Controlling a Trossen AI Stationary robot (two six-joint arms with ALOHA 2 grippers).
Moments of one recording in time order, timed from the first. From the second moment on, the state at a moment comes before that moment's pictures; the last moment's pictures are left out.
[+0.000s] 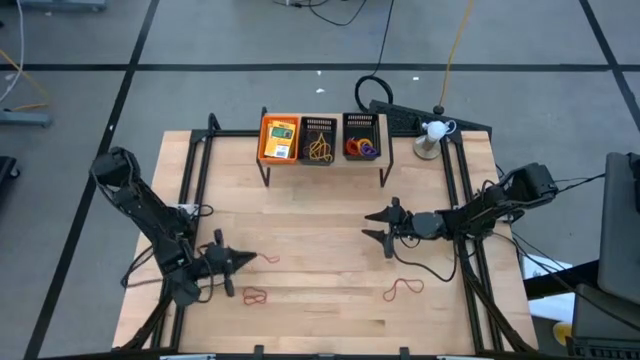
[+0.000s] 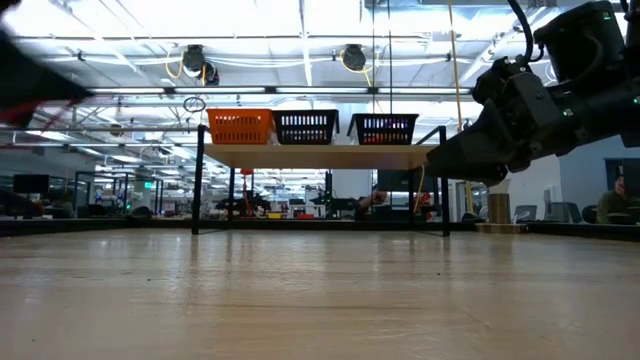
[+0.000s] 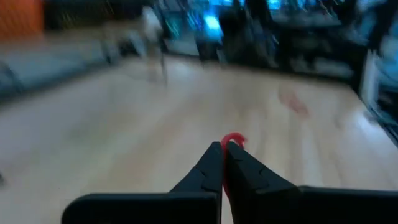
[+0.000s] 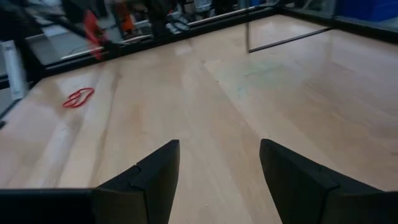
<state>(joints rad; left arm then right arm) -1.02 1.26 0.34 0.23 -1.25 -0.79 0.20 1.48 0.17 1.05 0.36 0.33</state>
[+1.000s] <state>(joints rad) -0.18 1.13 0.81 0.48 -0.58 0.19 0.20 1.48 0.17 1.10 0.37 0.27</state>
